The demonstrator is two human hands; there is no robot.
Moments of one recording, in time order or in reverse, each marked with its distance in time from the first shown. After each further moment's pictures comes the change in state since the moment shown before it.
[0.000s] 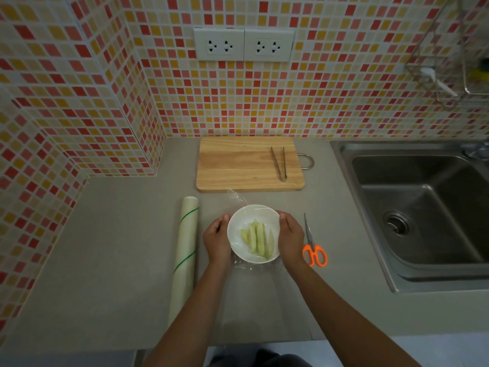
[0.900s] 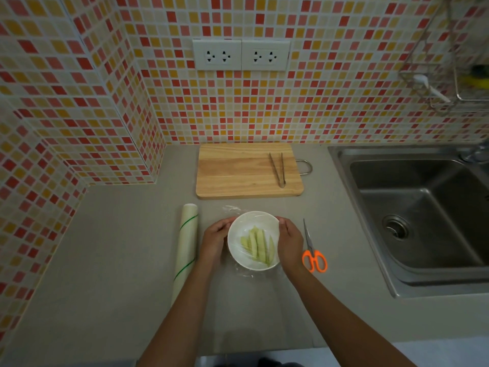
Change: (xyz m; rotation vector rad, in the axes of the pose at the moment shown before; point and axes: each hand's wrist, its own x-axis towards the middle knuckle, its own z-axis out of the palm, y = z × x) left_hand 0.020 0.023 -0.014 0.206 -0.388 -0.028; right_hand 0.000 -0.005 0.001 -0.030 0.004 0.020
